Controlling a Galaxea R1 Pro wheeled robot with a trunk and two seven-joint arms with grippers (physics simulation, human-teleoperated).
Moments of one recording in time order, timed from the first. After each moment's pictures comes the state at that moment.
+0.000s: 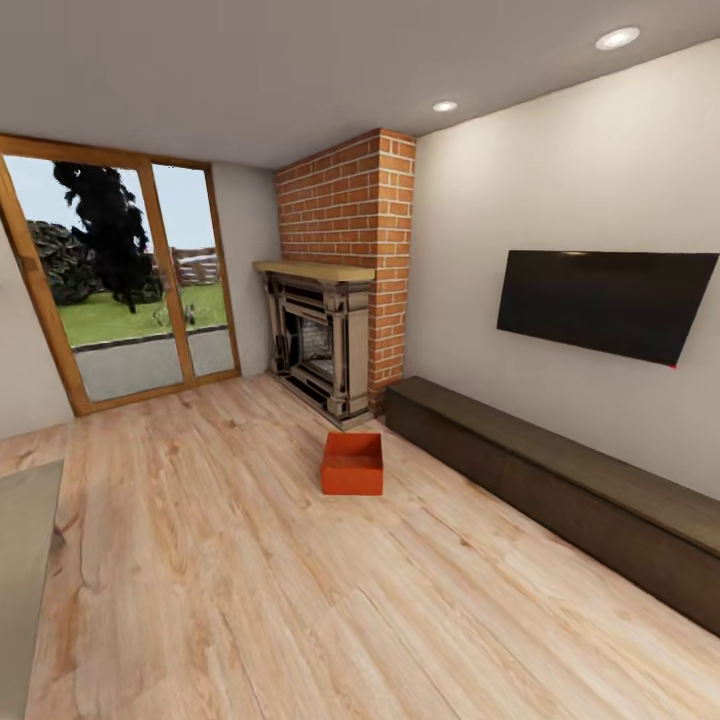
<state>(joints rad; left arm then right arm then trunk) -0.30 0.02 0.06 0.06 0.14 -0.33 0.02 -0.28 0.01 0.03 -0.22 0.03 -0.14 -0.02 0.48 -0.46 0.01</state>
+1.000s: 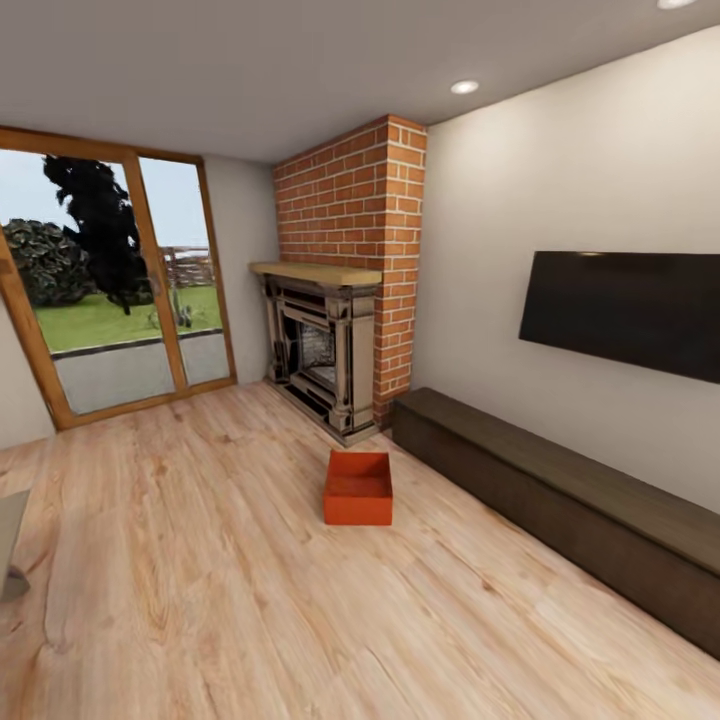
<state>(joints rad) -0.30 0.02 0.06 0.06 0.14 -0.33 0.02 -0.28 0.01 0.03 -0.22 0.03 -0.14 -0.02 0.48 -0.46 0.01</state>
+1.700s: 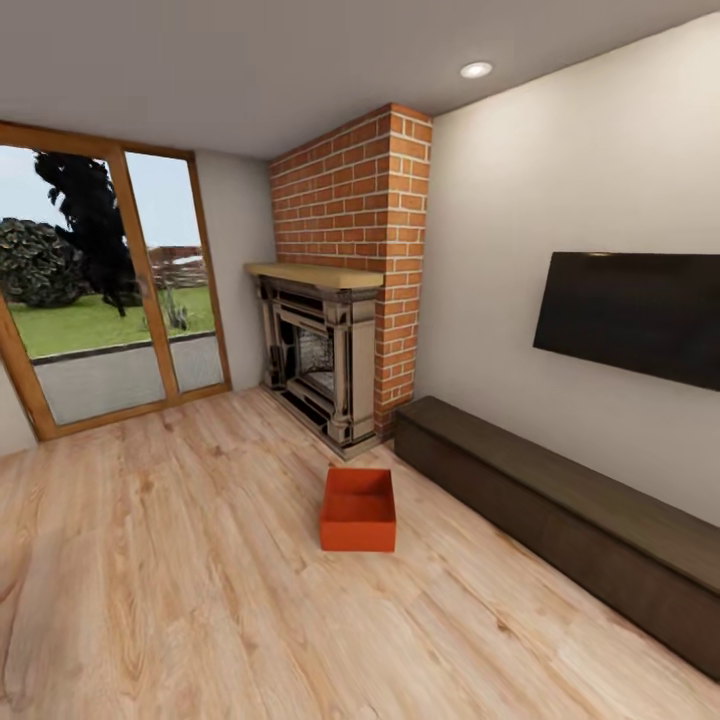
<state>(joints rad) -0.30 0.02 0.06 0.06 0.14 -0.33 0.02 -0.28 0.01 0.03 -0.22 0.03 -0.14 -0.02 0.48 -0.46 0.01</state>
